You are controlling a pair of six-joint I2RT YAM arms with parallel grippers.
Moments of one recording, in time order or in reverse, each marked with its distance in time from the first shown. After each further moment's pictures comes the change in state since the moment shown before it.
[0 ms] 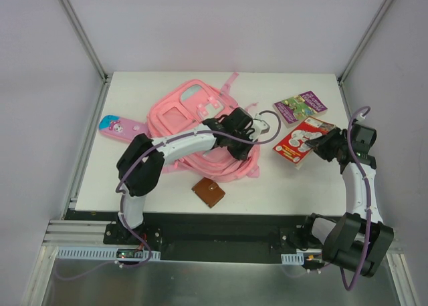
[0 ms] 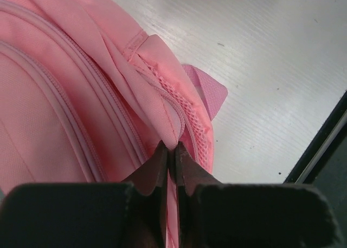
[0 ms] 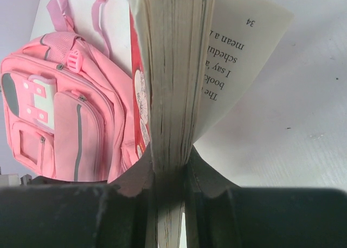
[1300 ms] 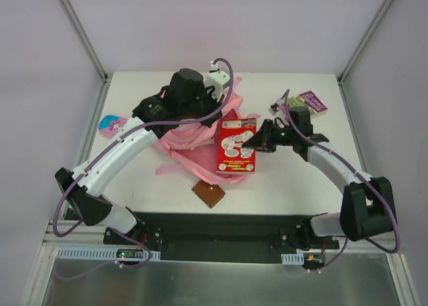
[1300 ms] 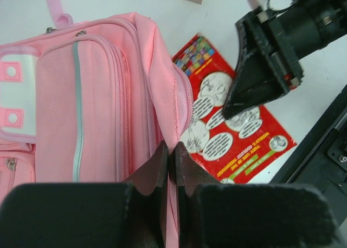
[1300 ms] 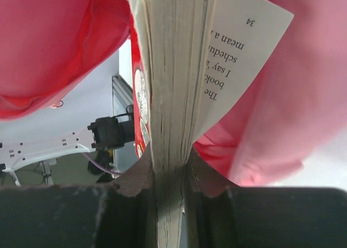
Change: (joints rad) left arm 0.138 -0.479 0.137 -0.211 -0.153 -0.004; right arm 0.578 0.249 0.095 0.212 -0.371 0.078
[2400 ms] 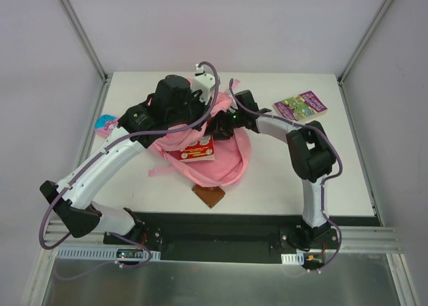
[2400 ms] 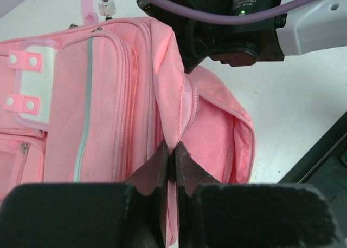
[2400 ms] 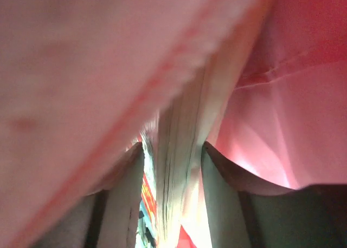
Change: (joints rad) left arm 0.000 -0.132 -0.097 -0.001 -0.098 -0.015; right arm 0.291 0.726 0.579 0.120 0.046 0.145
